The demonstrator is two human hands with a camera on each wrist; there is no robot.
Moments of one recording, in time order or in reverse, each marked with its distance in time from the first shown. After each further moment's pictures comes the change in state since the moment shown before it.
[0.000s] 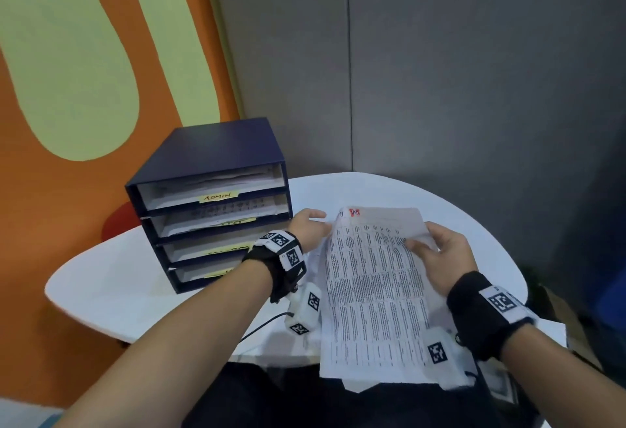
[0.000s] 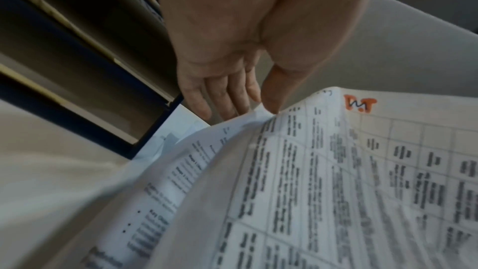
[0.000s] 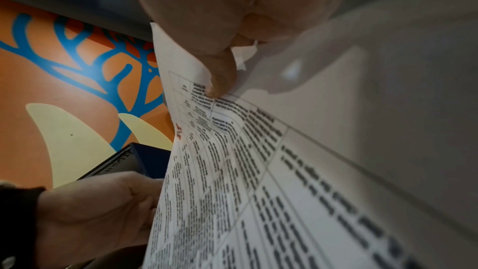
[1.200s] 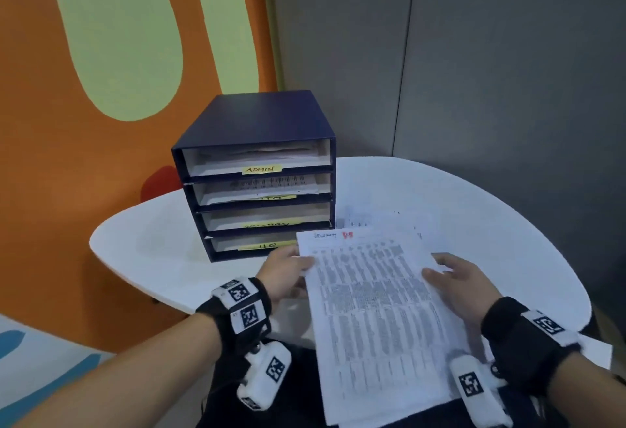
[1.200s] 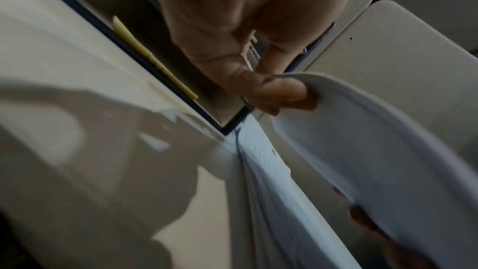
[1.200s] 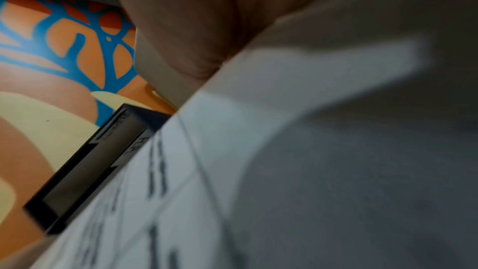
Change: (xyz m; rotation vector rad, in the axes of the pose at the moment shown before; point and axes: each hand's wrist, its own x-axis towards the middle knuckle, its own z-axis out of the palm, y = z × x) left_hand -0.071 -0.094 -0.068 -0.338 -0.086 -0.245; right_hand -0.026 0.006 0.036 -0.089 -0.332 0.299
